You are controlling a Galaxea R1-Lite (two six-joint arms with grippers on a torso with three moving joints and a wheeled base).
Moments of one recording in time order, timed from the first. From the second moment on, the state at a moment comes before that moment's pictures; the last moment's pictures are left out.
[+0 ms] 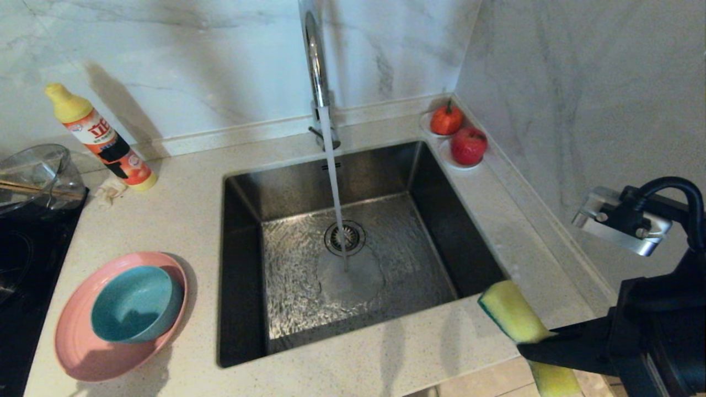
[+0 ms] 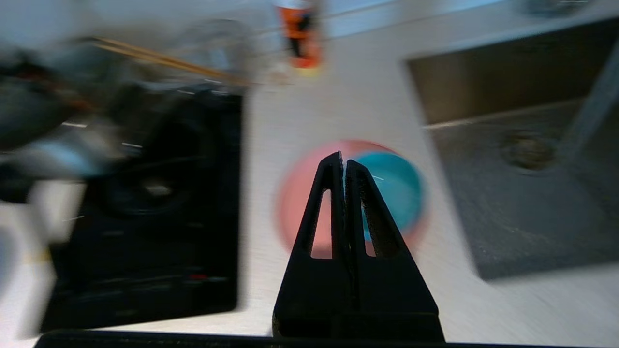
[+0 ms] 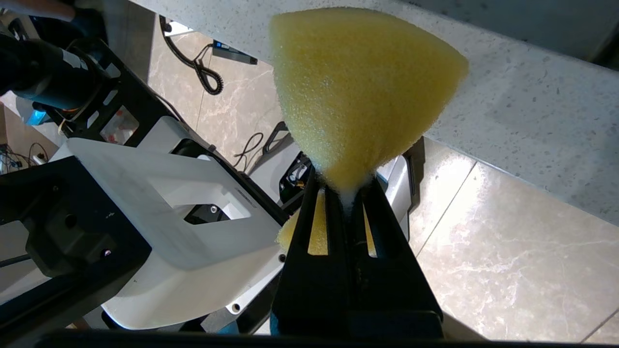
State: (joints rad) left arm 0.01 0.33 -0.62 0.18 0.20 0.16; right arm 0.87 1.29 -1.18 0.58 0.04 0.24
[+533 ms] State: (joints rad) left arm 0.03 1.00 -1.00 0.35 0.35 0.25; right arm 0.87 1.33 -1.18 0.58 0.03 0.24
